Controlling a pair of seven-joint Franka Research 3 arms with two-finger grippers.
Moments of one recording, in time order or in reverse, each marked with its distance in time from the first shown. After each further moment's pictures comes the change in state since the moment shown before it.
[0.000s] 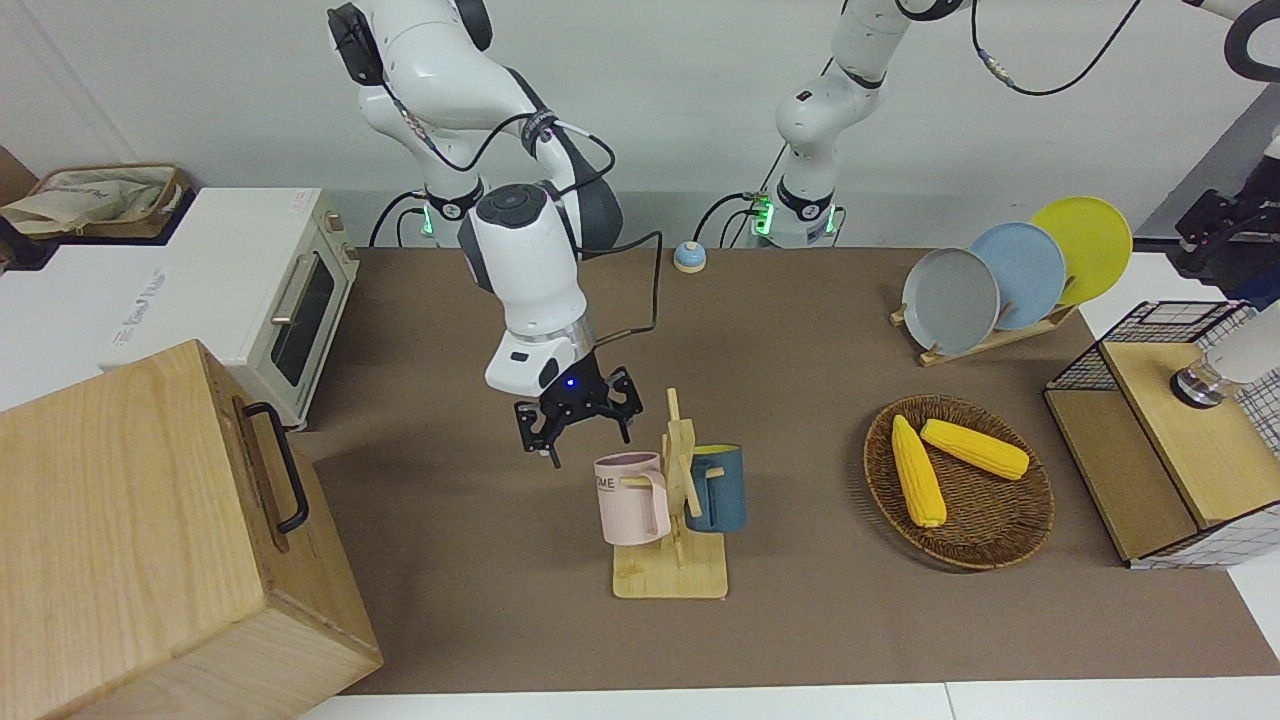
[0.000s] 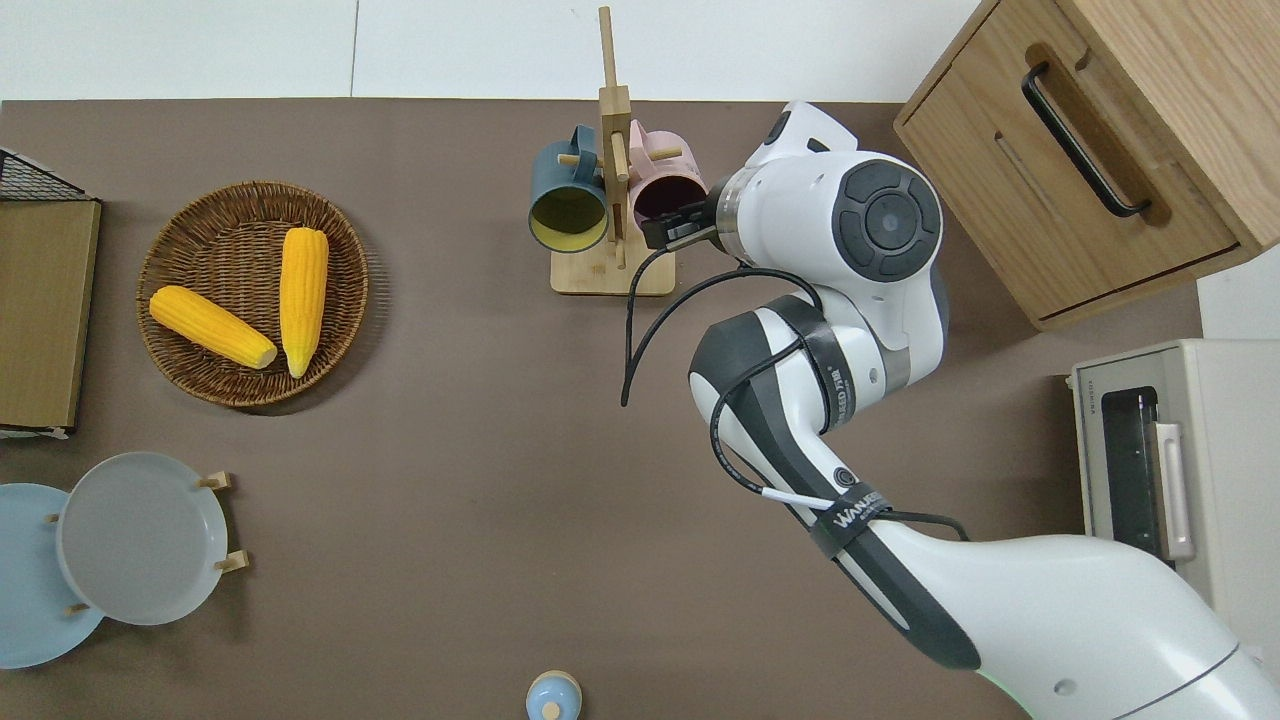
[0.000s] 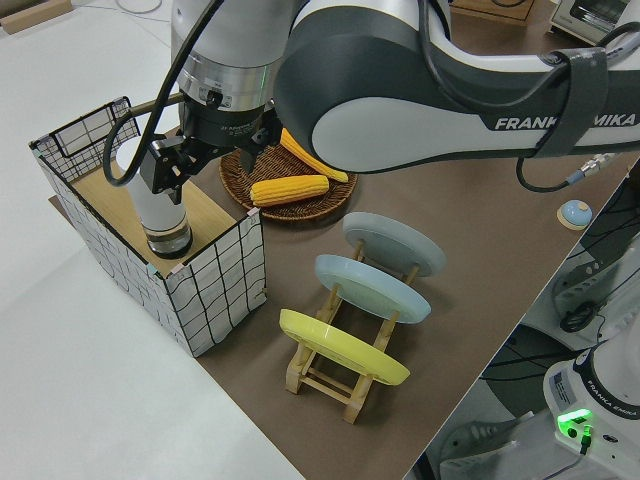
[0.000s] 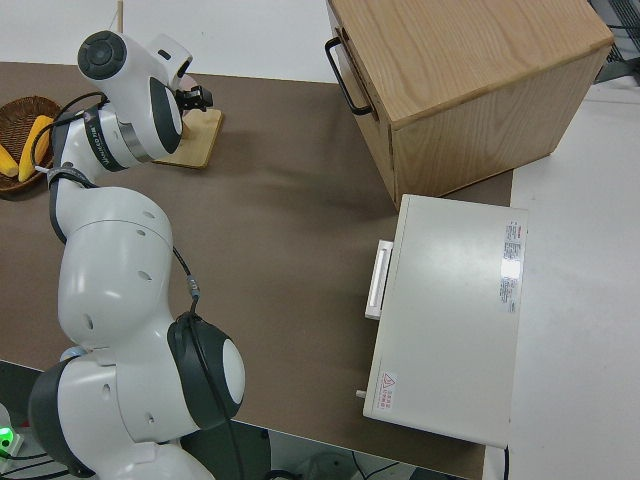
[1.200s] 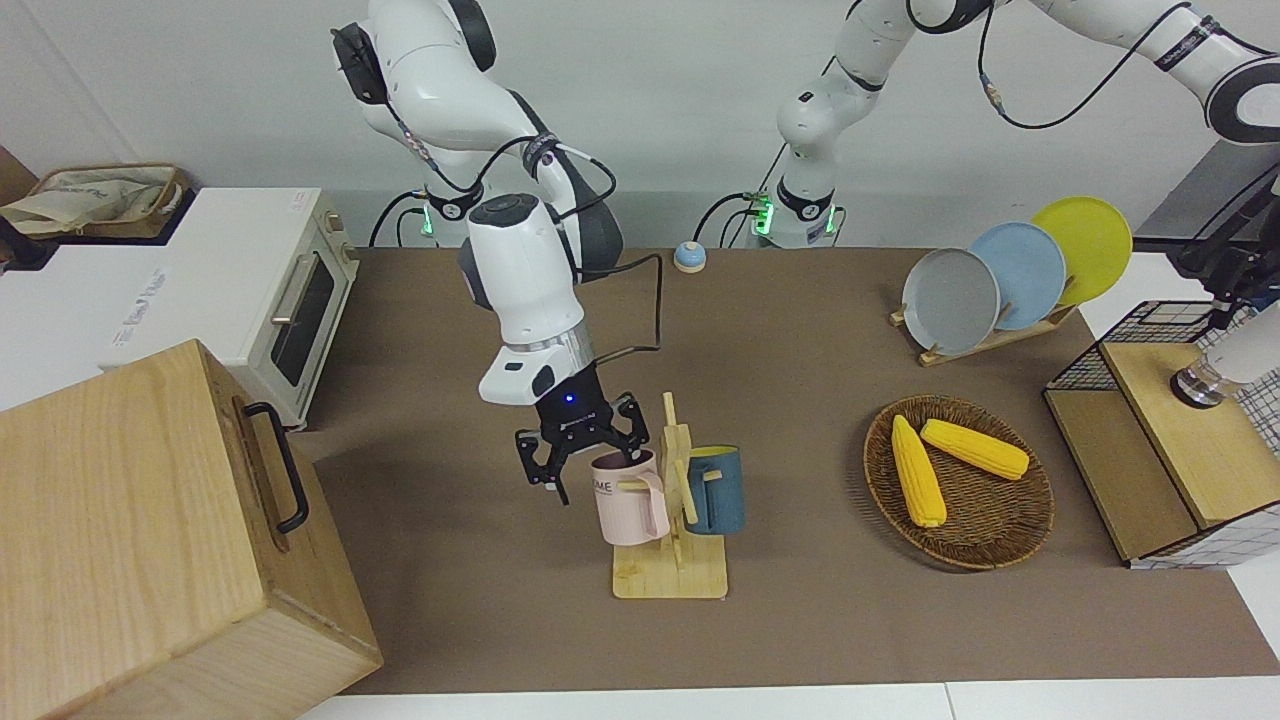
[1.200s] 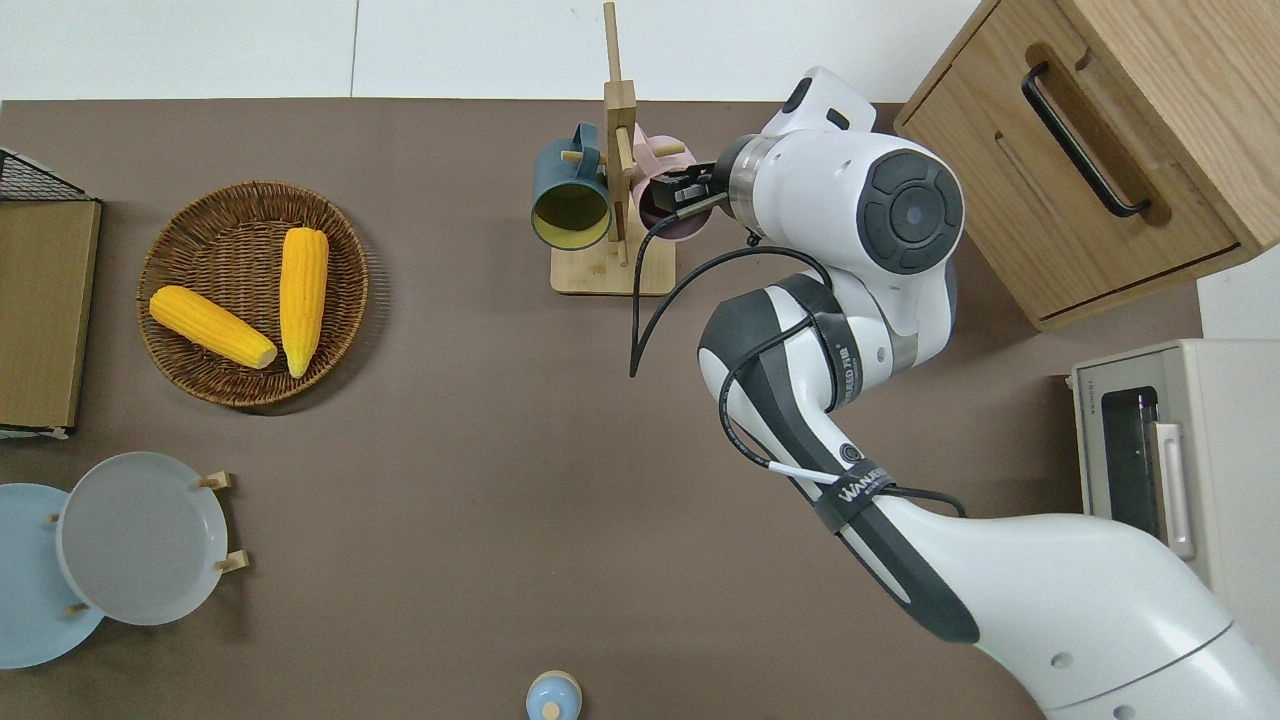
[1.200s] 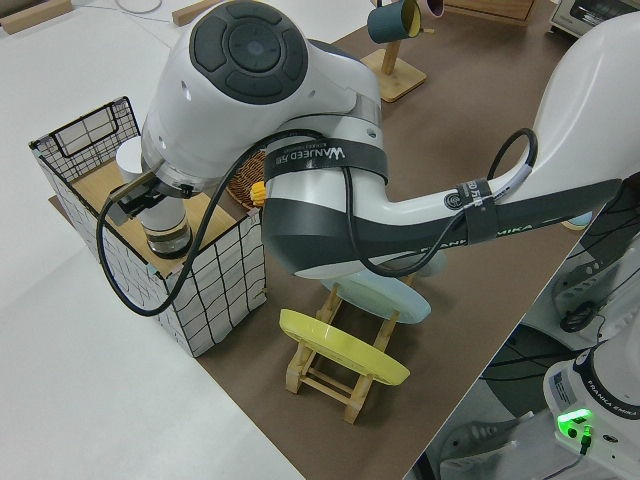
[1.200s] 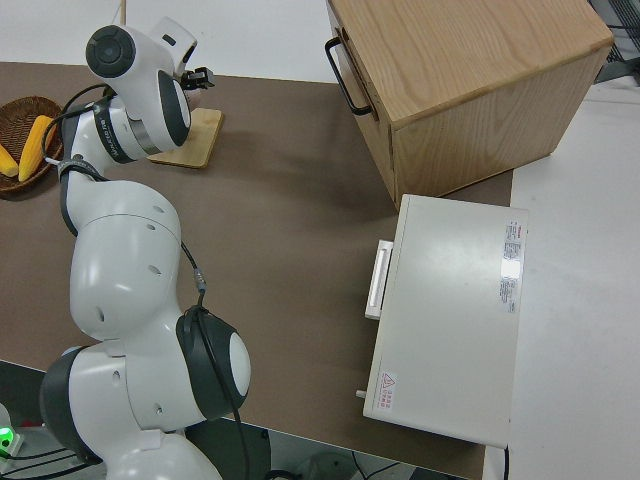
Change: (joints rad) left arm 0.025 0.052 -0.003 -0.181 -0.344 0.424 0.076; right arm -0.005 0.040 -0.015 0.058 -0.006 0.088 -0.001
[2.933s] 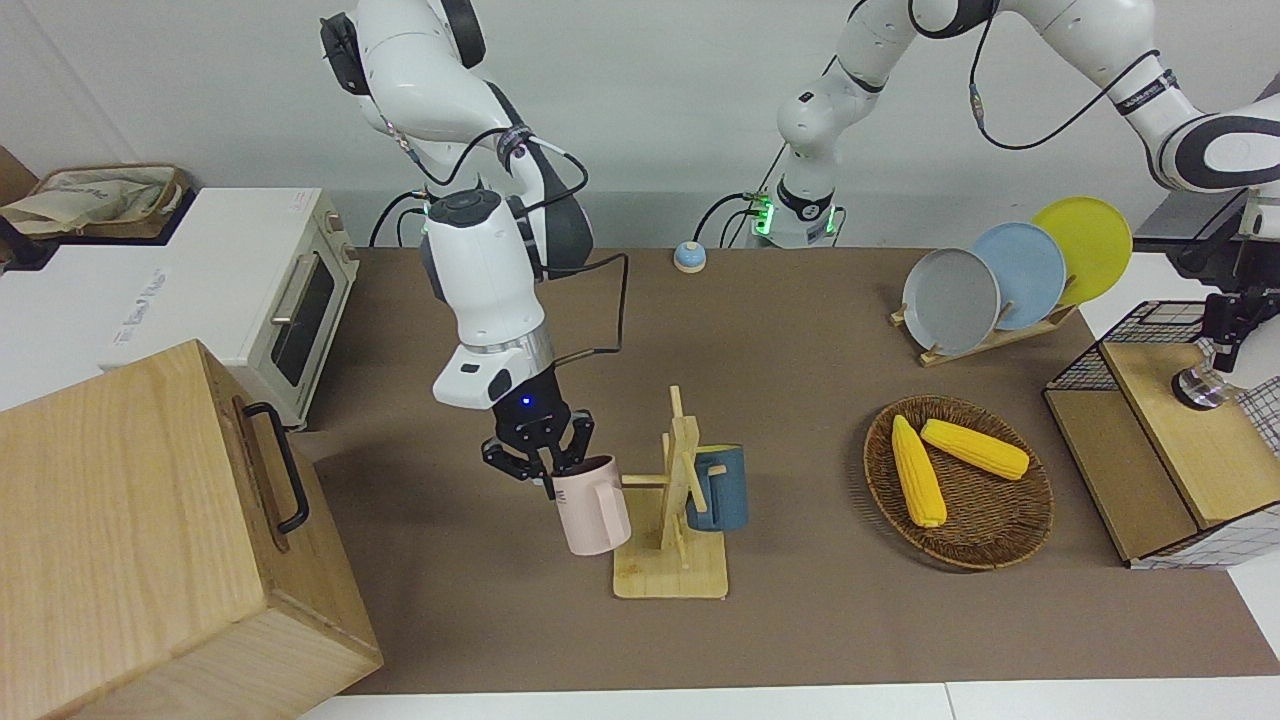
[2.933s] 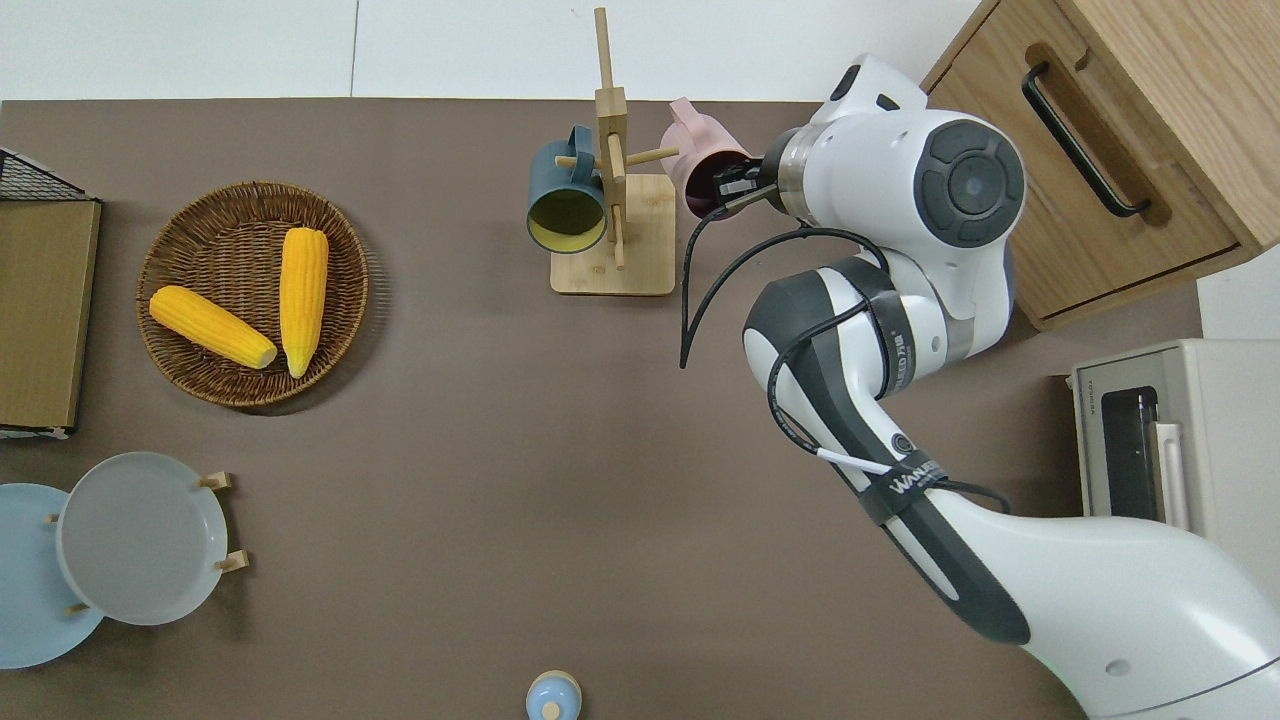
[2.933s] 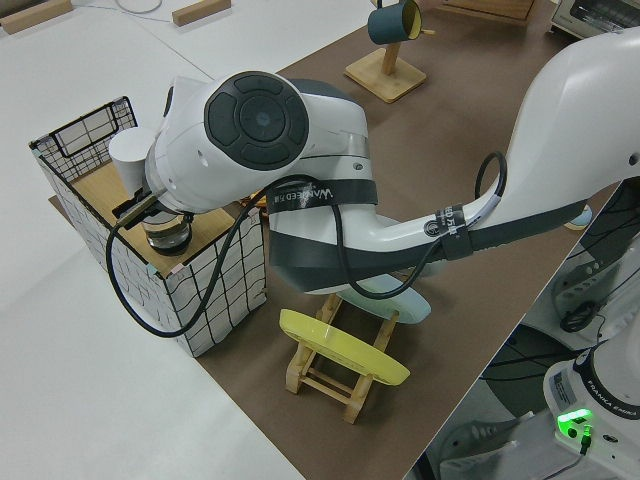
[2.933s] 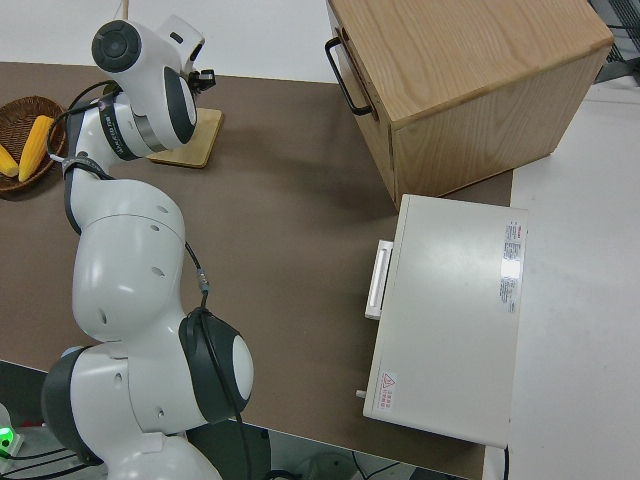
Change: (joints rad) left arm -0.001 0.024 -0.016 -0.055 -0.118 0.124 0.075; right arm -0.061 -0.048 -0.007 -0.013 -0.006 -0.123 -0.082
